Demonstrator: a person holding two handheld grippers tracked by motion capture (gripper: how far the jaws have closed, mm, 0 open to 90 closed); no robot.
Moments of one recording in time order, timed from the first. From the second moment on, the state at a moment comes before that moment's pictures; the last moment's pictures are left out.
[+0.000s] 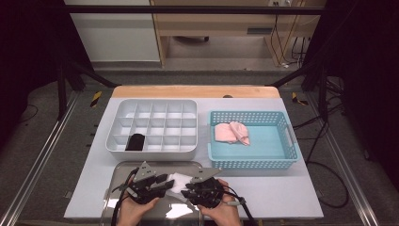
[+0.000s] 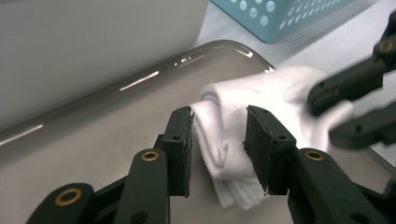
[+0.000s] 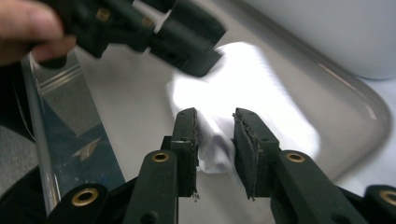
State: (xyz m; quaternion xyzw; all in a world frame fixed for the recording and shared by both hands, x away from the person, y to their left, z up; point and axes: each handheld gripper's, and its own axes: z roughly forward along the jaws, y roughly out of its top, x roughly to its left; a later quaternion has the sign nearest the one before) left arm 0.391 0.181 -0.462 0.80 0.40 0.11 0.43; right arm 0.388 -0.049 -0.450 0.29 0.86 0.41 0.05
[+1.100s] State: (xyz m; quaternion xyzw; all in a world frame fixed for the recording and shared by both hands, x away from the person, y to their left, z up) left arm 0.381 0.177 -0.467 0.80 0.40 0.12 0.43; right arm 0.385 -0.062 -0.445 0.32 0.82 0.47 0.08
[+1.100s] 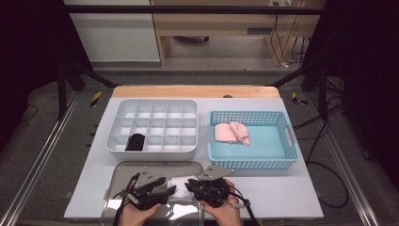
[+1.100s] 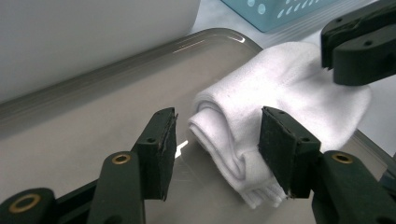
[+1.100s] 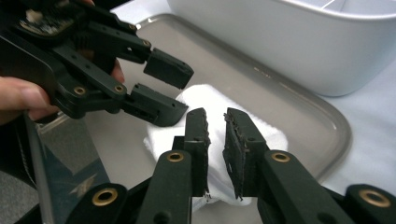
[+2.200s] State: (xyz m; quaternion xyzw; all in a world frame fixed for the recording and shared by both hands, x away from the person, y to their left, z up) left arm 0.380 0.170 -0.479 0.80 0.39 -0.01 0.45; right arm 0.379 -0.072 -0.472 0.33 0.84 0.42 0.06
